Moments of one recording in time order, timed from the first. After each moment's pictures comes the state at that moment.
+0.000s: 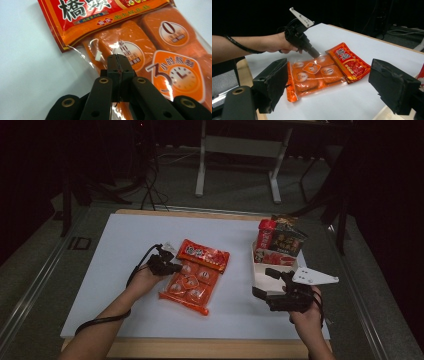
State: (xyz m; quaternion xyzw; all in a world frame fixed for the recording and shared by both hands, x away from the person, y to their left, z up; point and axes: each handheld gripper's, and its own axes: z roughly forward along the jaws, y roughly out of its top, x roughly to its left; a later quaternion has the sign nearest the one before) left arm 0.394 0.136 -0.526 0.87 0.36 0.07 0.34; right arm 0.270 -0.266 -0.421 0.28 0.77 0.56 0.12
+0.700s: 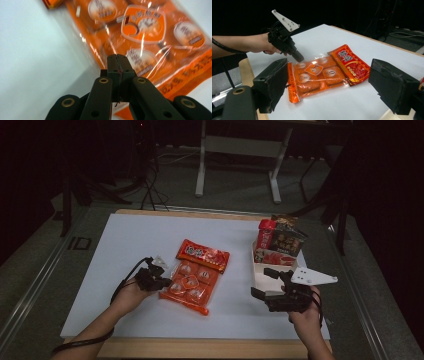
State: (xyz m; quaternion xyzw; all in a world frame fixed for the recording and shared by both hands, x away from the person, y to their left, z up) left arm 0.341 0.154 -0.518 0.88 0.36 0.07 0.30; right arm 0.269 -0.262 -0.419 0.27 0.77 0.56 0.12
